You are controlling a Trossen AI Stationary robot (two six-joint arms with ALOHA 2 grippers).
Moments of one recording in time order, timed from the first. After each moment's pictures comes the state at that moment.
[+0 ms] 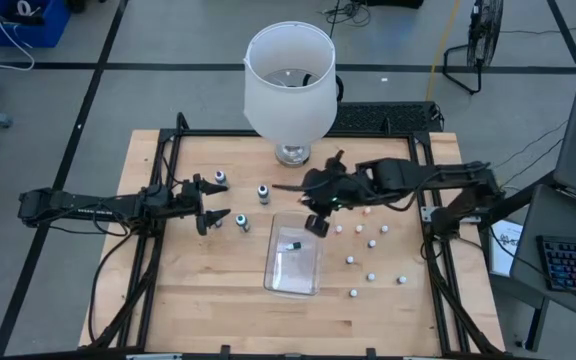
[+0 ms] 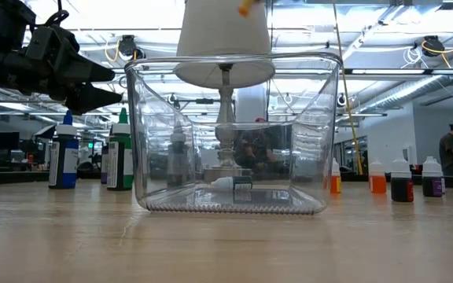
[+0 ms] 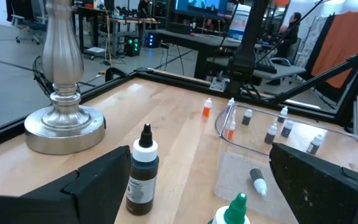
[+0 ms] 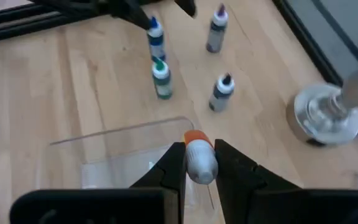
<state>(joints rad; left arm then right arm) 0.08 0.48 0.01 0.42 -0.11 -0.18 0.12 1.70 1.89 -1.07 0.28 0.35</state>
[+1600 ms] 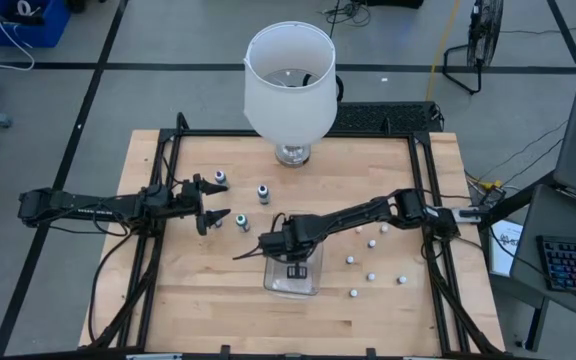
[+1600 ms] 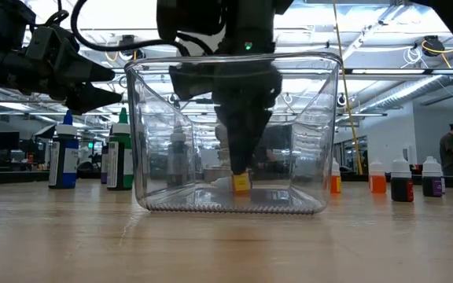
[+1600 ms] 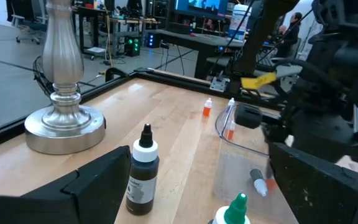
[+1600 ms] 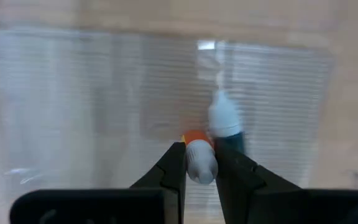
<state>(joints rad) 0.08 0.48 0.01 0.42 -0.11 -0.18 0.17 2.26 1.86 -1.06 0.09 0.19</state>
